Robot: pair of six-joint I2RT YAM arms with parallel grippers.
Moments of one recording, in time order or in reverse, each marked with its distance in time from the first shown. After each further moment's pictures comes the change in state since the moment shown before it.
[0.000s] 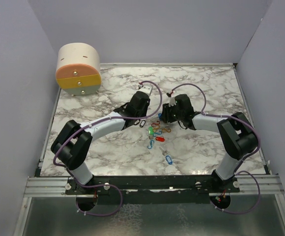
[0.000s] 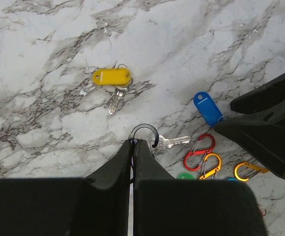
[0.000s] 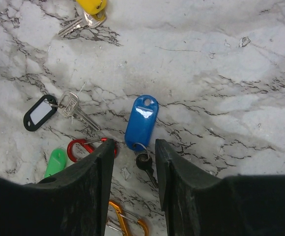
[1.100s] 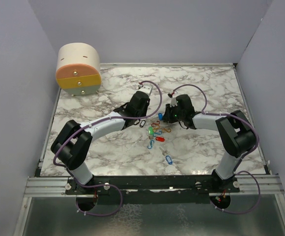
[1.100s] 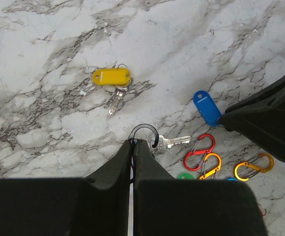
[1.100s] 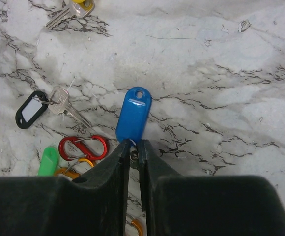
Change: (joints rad) left arm 0.005 0.000 0.000 0.000 0.005 0.000; right arm -0.027 0.030 0.000 -0.005 -0.042 0.024
